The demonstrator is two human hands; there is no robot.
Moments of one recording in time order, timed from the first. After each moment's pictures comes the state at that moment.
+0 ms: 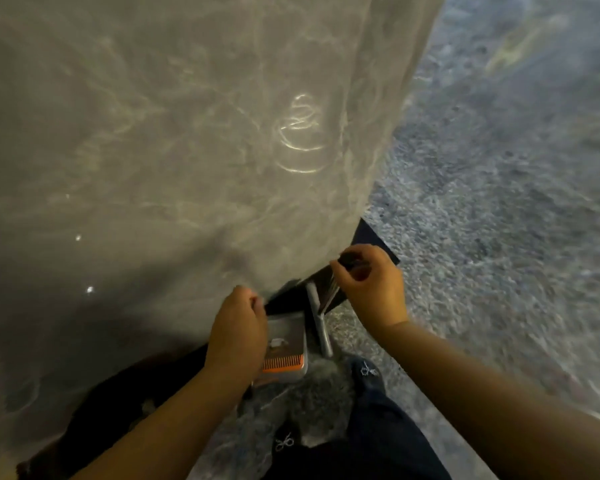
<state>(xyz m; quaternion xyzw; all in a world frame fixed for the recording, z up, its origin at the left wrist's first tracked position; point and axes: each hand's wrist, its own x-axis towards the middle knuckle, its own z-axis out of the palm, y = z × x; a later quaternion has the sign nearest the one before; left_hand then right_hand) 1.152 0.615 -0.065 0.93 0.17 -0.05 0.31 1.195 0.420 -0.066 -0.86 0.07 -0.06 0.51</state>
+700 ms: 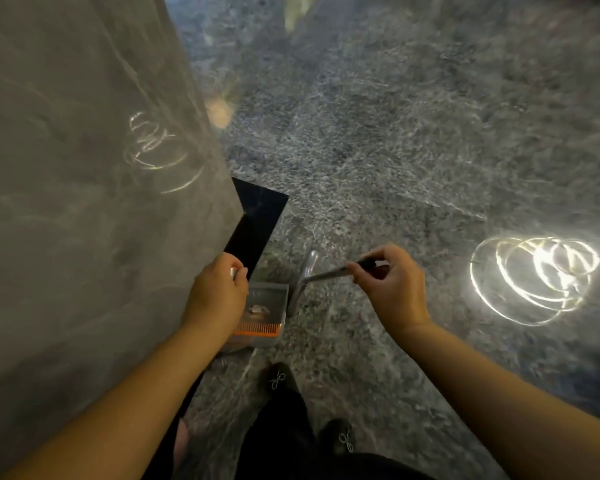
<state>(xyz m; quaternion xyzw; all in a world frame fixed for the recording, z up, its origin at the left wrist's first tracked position) 1.021 0.559 -0.066 0.94 -0.17 -0.10 0.28 0.871 0.350 -0.060 -0.79 0.35 -0.18 0.47</state>
